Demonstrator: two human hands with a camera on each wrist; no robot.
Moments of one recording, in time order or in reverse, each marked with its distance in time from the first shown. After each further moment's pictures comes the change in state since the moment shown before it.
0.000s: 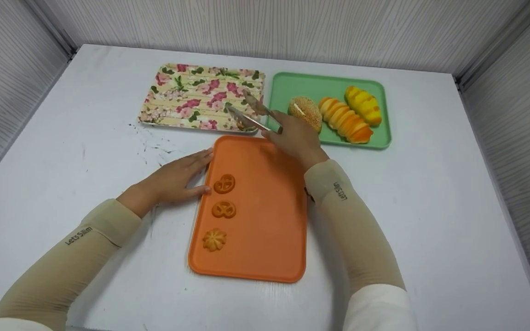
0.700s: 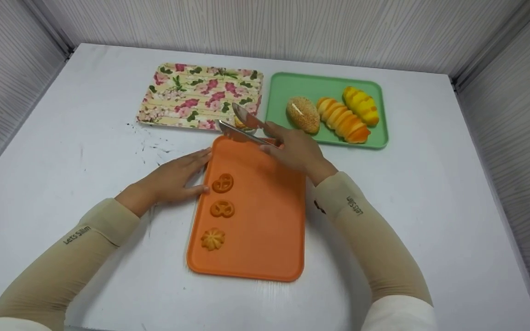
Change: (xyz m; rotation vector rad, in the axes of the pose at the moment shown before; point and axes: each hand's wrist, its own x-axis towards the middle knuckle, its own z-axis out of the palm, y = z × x) left_hand 0.000 0.000 0.000 -0.002 -0.004 -0.004; right_hand -0.035 0.001 -0.003 0.052 -0.073 -0.160
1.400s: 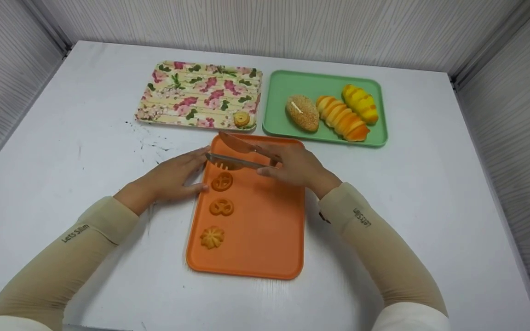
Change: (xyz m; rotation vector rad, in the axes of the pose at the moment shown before) left_hand 0.000 -0.001 0.000 0.000 -0.017 -0.003; right_hand -0.026 -0.002 0.011 0.037 -0.157 -0.093
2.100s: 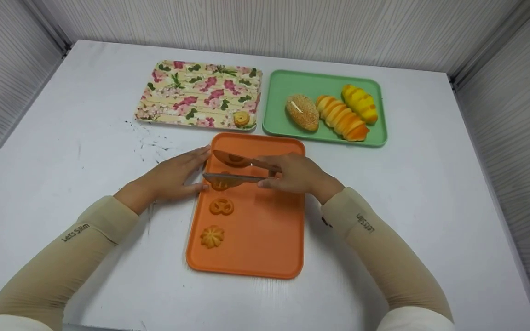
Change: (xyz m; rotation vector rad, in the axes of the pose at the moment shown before) left_hand -0.001 0.000 0.000 -0.003 0.003 0.000; right_hand -0.011 -0.002 0.005 0.043 -0.056 -0.136
